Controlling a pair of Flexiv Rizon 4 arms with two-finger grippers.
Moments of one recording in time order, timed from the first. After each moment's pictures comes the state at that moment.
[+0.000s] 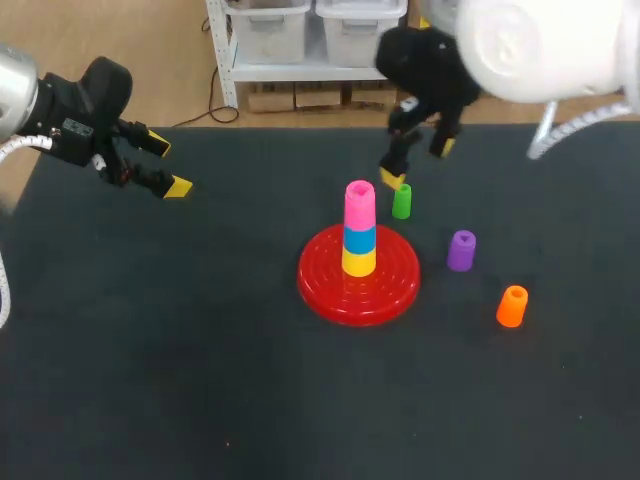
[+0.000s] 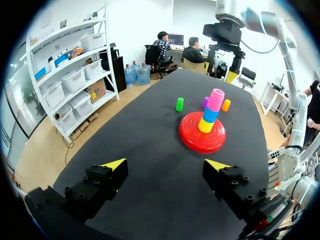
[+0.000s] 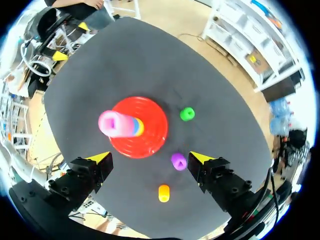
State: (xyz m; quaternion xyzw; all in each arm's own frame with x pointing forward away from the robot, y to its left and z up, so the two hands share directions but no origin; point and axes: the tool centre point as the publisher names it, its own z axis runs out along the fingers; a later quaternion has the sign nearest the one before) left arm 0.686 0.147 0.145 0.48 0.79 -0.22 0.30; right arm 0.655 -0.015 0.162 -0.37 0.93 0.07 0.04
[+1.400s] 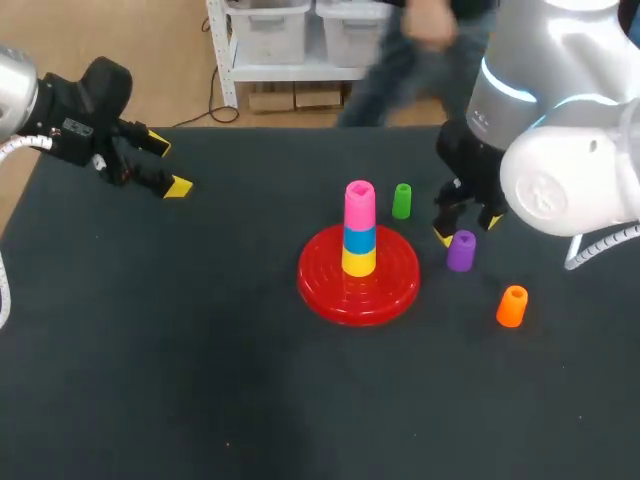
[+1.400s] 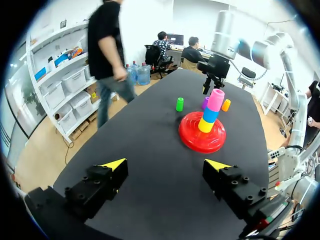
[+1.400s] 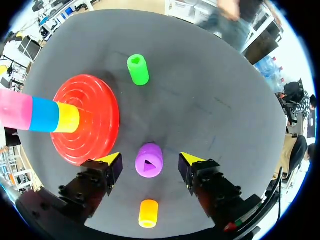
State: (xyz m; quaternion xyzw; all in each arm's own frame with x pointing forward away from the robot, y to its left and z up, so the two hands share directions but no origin) left arm 0.686 0.147 0.145 0.48 0.79 -0.22 0.30; right arm 0.665 -0.083 0.032 -0.24 0.97 0.04 0.04
